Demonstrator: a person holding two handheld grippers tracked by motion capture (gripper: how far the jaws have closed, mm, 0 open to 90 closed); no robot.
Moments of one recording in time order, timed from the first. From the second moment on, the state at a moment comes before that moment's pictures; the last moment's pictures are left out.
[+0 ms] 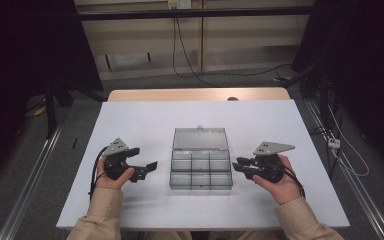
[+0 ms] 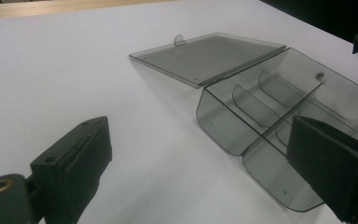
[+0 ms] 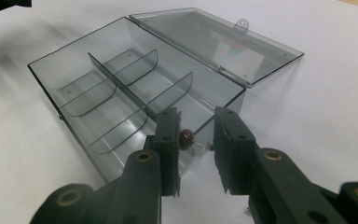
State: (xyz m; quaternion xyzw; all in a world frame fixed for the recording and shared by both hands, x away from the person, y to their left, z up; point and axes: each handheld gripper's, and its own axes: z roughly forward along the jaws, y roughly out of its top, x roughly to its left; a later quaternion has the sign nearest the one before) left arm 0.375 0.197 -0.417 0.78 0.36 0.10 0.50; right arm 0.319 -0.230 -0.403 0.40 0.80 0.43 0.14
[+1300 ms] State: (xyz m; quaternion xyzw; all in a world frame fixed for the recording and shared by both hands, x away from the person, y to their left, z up) left arm 0.374 0.203 -0.419 0.79 0.36 0.10 0.49; right arm 0.337 -0.198 -0.396 0.36 0.81 0.45 0.13
